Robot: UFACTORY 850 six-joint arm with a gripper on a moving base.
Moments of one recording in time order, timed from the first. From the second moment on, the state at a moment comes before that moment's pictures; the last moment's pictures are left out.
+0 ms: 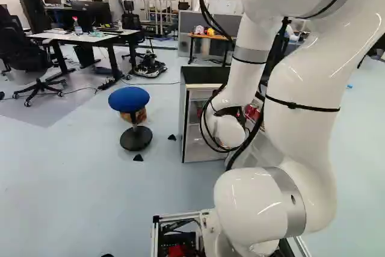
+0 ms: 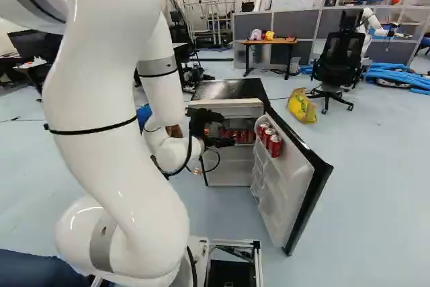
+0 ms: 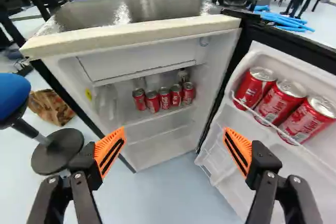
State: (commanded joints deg) arm -2.3 -17.0 -15.4 13.9 64.5 0.0
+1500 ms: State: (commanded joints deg) arm -2.2 -34.2 -22.7 0.3 67.2 0.0
